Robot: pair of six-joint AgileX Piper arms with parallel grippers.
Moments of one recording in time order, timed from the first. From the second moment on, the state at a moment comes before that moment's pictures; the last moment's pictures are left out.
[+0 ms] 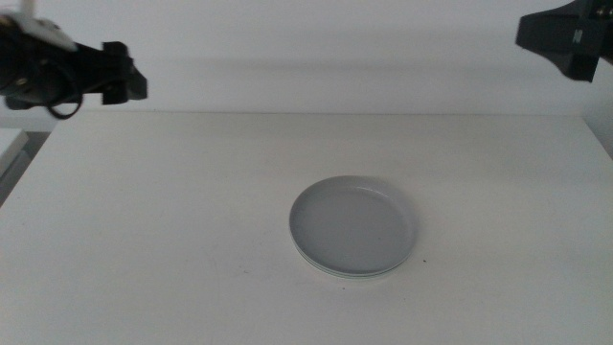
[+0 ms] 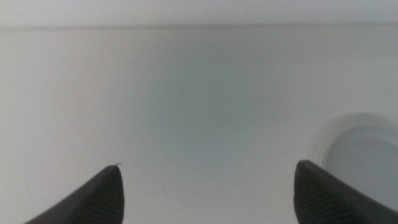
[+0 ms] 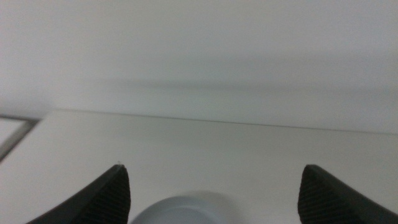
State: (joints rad) left arm -0.06 1.36 -1.21 -0.29 0.72 0.16; right arm 0.25 1.04 -1.06 0.37 0.48 -0.15
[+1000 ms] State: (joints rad) left arm -0.05 0.58 -0.56 -0.63 0.16 0.55; right arm 0.03 0.60 -0.75 0.34 0.40 -0.32
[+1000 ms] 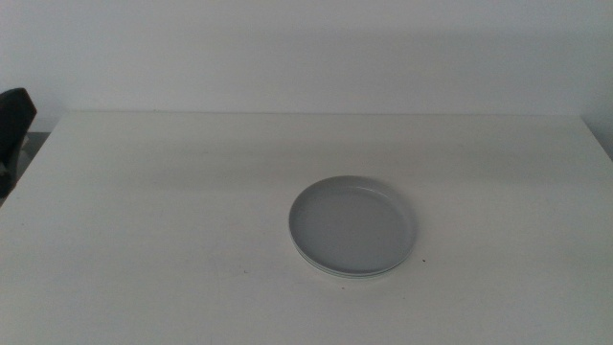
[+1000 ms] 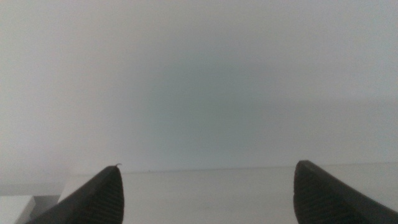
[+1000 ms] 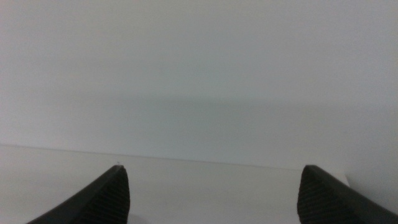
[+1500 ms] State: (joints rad) left arm -0.05 0.57 -0.56 -0.36 0.18 0.38; right arm 0.03 0.60 -0.75 0.34 0.40 -0.31
